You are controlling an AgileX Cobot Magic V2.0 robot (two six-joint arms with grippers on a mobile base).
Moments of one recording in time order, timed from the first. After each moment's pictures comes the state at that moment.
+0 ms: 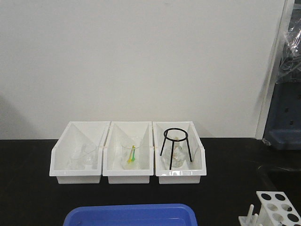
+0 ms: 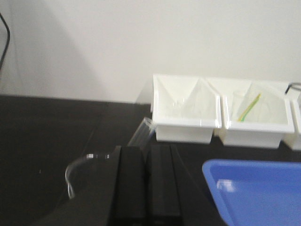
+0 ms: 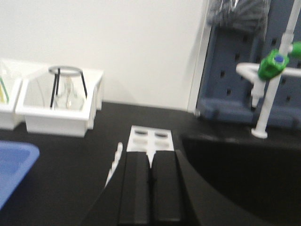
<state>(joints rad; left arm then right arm) 0.01 -0.01 0.03 0.00 0.05 -0.09 -0.02 -0.01 0.03 -0.17 0.03 0.01</state>
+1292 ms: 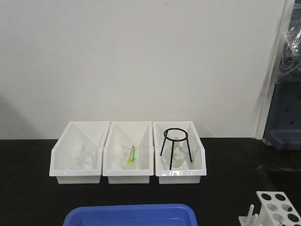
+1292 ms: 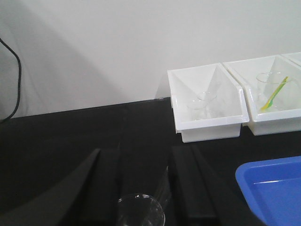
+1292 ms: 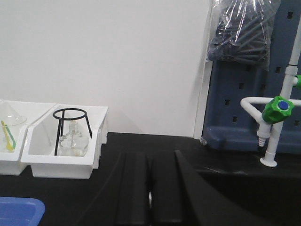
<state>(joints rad) 0.01 0.41 -0.31 0.21 0.12 -0.07 -0.02 0.35 -0.23 -0.18 -0.05 0.07</state>
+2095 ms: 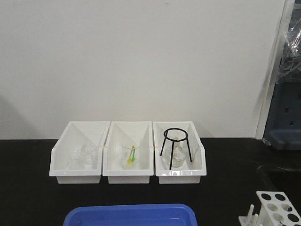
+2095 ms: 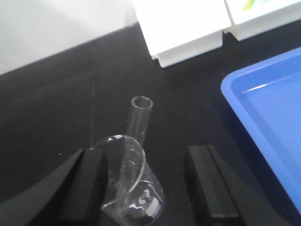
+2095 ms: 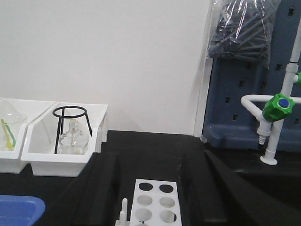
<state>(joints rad) -0.05 0.67 -0.31 0.08 0.17 0.24 -0.02 0.35 -0.23 -0.18 -0.05 0.07</state>
